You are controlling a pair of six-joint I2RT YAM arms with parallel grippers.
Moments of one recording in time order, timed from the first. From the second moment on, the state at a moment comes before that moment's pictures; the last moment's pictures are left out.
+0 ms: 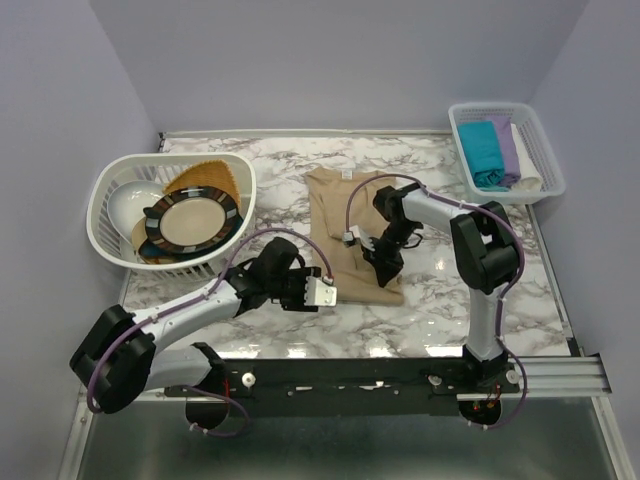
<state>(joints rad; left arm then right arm) -0.71 1.19 0.62 -0.28 0.45 0.86 0.45 2.04 1.39 -1.13 -0.63 -1.13</state>
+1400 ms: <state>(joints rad) -0.95 1.45 0.59 0.02 0.11 0.94 0.48 2.07 1.47 -1.16 -0.62 -1.10</state>
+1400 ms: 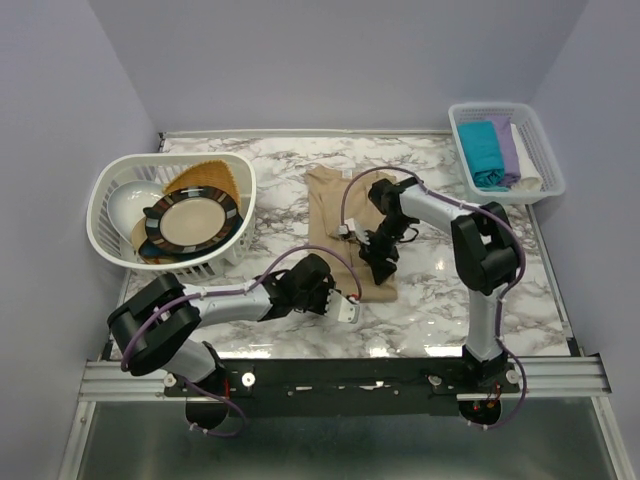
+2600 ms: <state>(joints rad) -0.66 1.59 0.97 -0.41 0.66 0.66 0.65 1.26 0.60 -0.33 -0.52 -1.04</state>
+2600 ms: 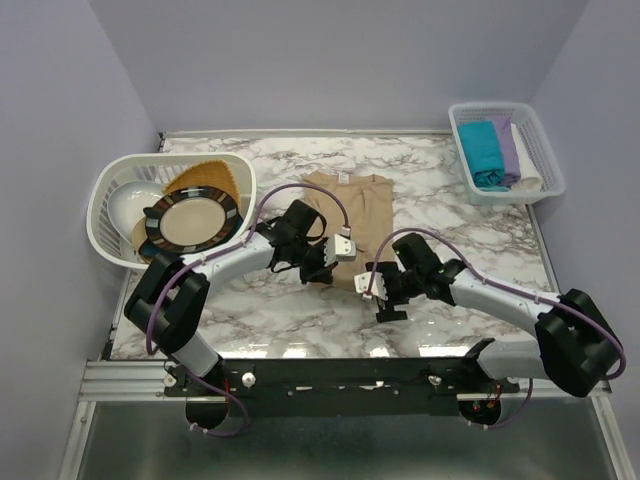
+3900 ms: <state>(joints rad) -0.85 1.39 0.69 -0.09 0.35 0.65 0.62 1.39 0.73 -0.39 -0.46 -0.88</state>
